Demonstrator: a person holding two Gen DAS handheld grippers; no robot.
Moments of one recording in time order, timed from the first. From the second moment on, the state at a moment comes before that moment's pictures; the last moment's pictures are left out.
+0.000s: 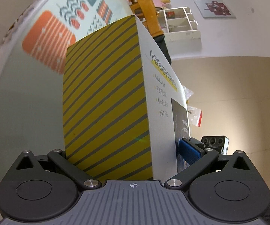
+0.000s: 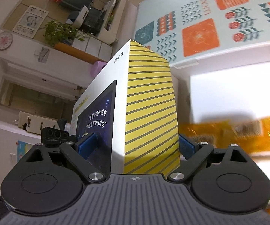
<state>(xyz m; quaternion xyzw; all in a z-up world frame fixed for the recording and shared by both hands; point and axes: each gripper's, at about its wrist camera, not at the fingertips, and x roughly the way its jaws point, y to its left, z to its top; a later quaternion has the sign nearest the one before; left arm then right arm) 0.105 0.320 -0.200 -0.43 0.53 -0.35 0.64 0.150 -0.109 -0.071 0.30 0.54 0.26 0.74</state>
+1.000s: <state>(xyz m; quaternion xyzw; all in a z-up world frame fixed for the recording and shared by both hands) 0.023 0.249 -0.183 -0.39 0.56 -0.35 0.64 0.049 -0.202 -0.078 0.30 0.54 0.24 0.74</state>
